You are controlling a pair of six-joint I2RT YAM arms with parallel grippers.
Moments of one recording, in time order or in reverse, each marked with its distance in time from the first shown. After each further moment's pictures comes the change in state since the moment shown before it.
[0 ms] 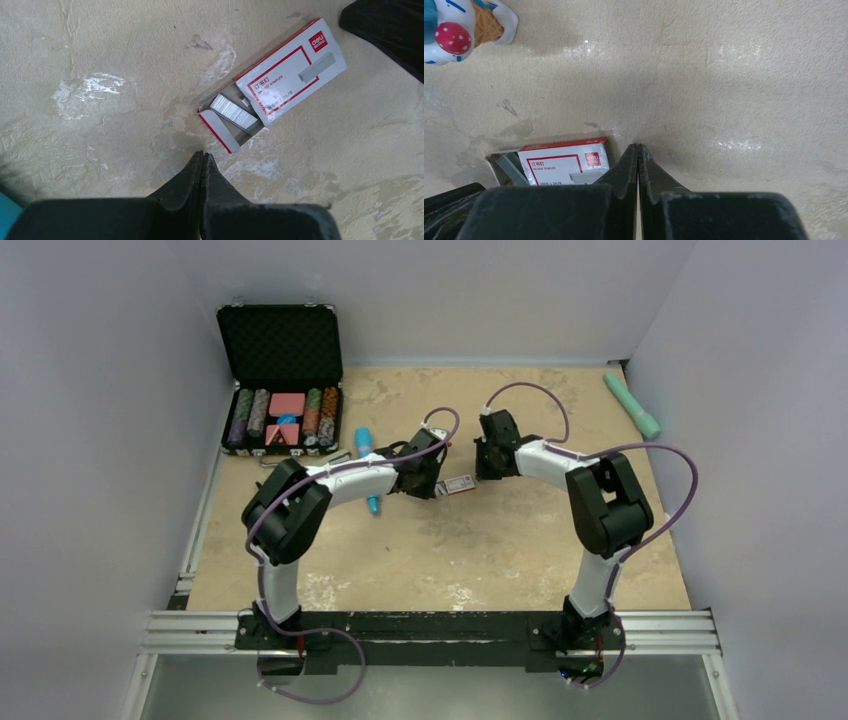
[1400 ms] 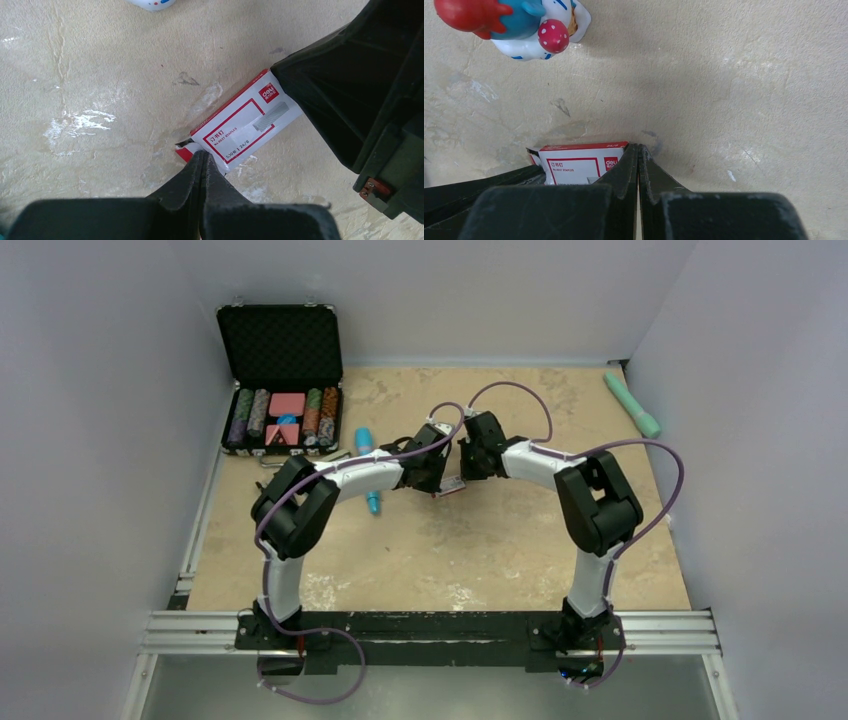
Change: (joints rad) left arm 0.001 0.060 0.071 0.031 0.013 0.011; right arm 0.077 0.042 0.038 0.044 -0.035 0.007
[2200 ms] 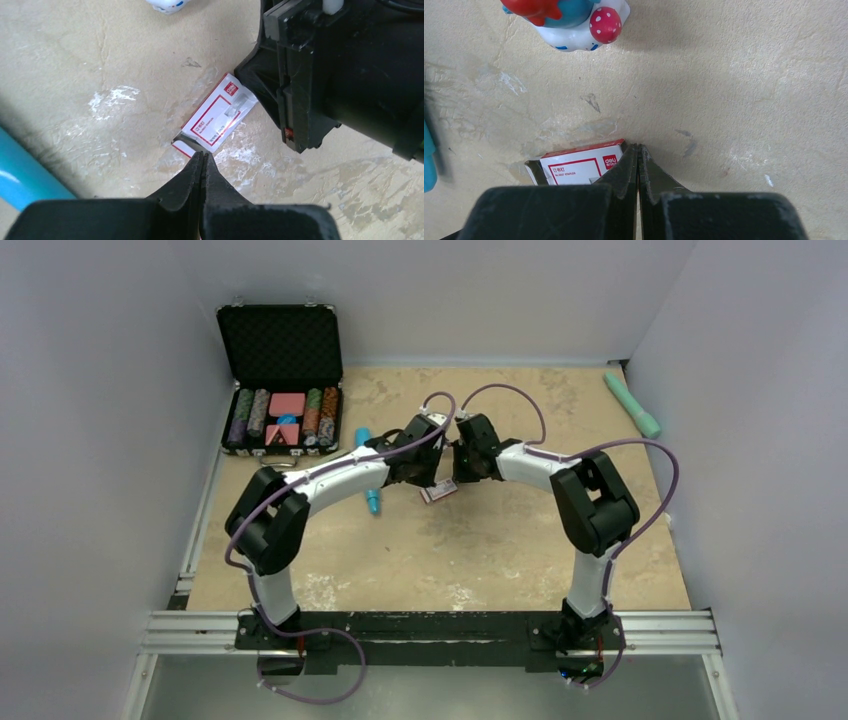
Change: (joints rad) left arm 0.000 -0.147 0.000 -0.109 -0.008 0.019; right arm 0.035 0.008 0.000 0.024 -0.014 0.026
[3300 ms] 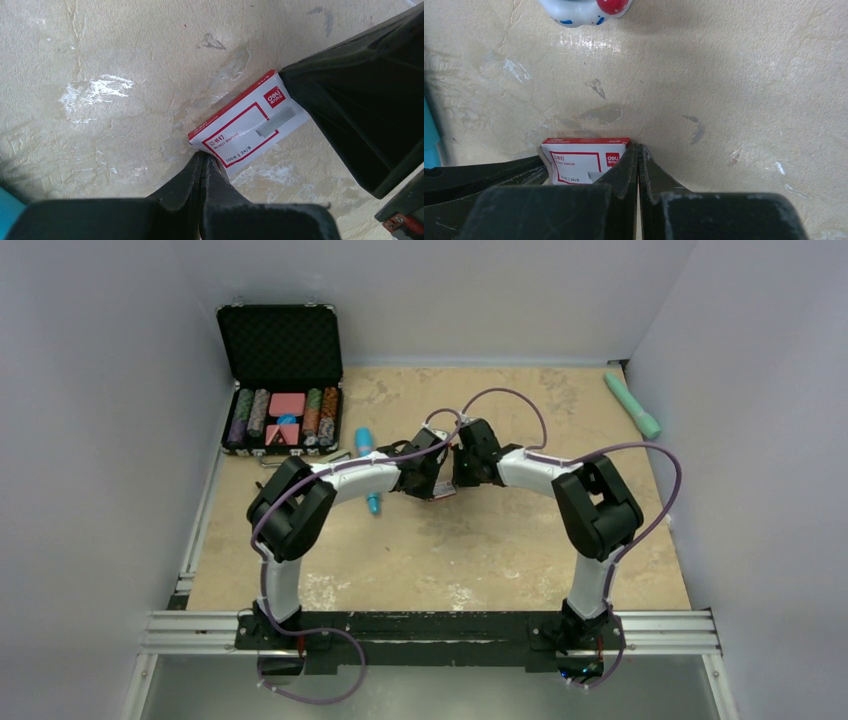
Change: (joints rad) left arm 0.000 0.122 -0.037 0.042 -0.016 -0.003; right arm 0.017 -0.029 -0.048 0.028 -0.013 0.031
